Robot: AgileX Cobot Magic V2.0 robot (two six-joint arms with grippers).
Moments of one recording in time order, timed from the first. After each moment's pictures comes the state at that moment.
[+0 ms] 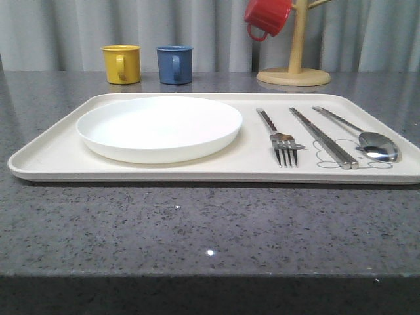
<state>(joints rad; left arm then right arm) -0.56 0.30 -0.71 -0.04 0.79 0.16 0.13 0.48 -0.88 0.08 1.13 -0.06</state>
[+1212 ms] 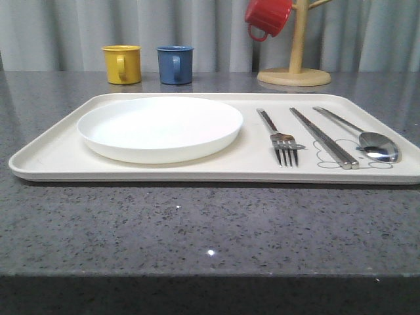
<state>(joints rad) -0.32 0.06 -0.36 -0.04 0.41 0.16 0.13 0.48 -0.88 0.08 1.13 -0.06</state>
